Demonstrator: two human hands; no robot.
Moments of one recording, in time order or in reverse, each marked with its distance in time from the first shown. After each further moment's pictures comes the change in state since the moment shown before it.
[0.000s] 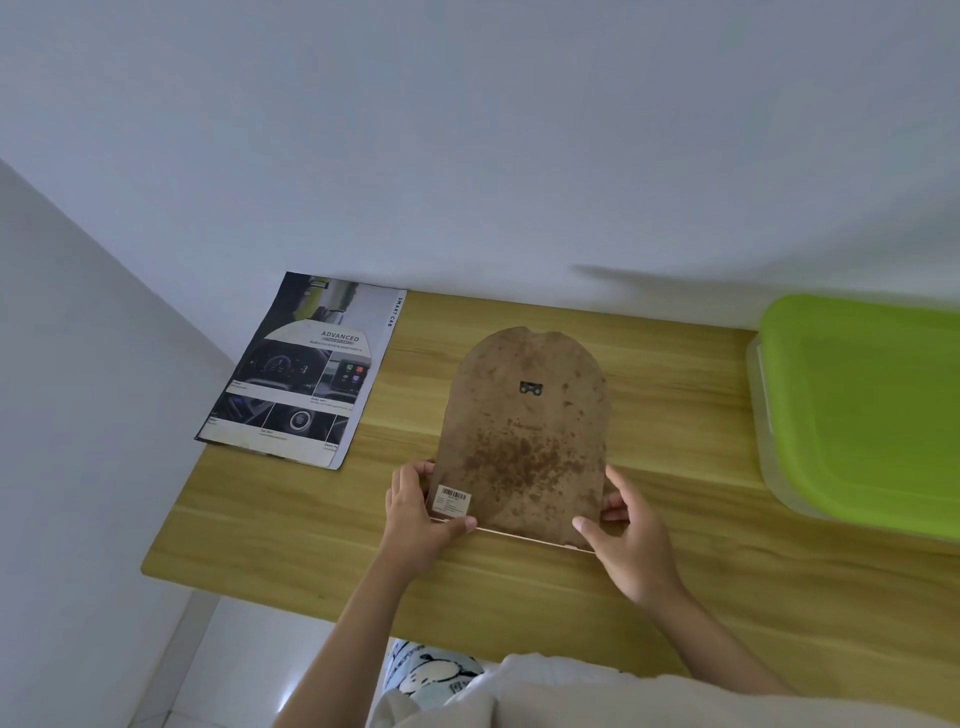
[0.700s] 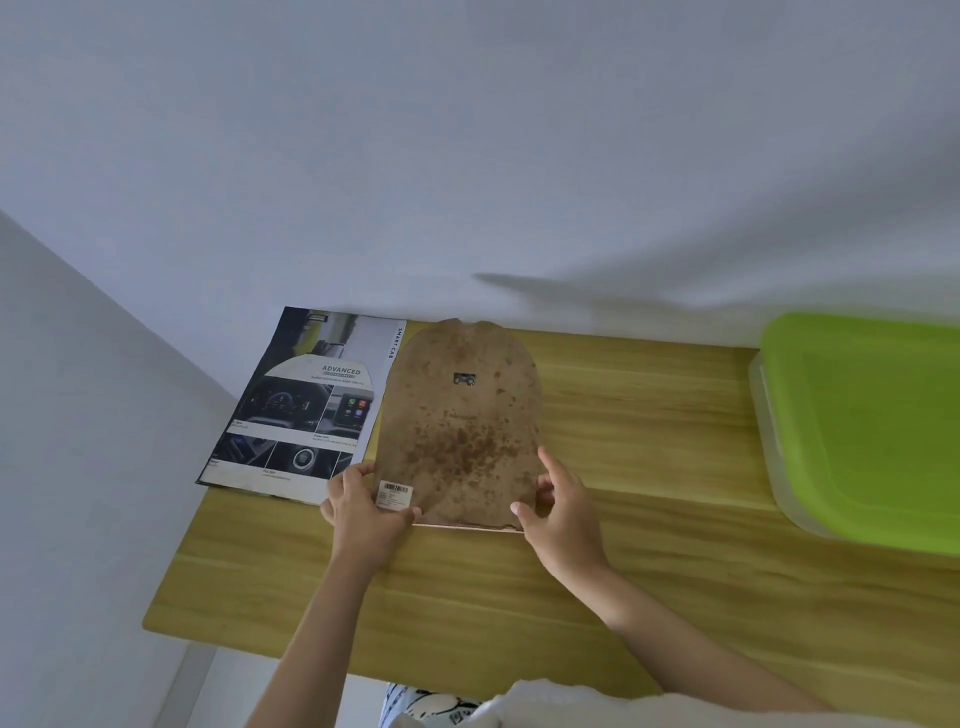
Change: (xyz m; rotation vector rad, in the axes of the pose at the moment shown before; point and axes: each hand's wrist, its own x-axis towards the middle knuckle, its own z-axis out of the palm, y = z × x) left_hand 0.036 0.006 -0.058 0.092 0.185 -0.204; right_hand 0.032 -0.055 0.070 -0.112 0.033 -0.119
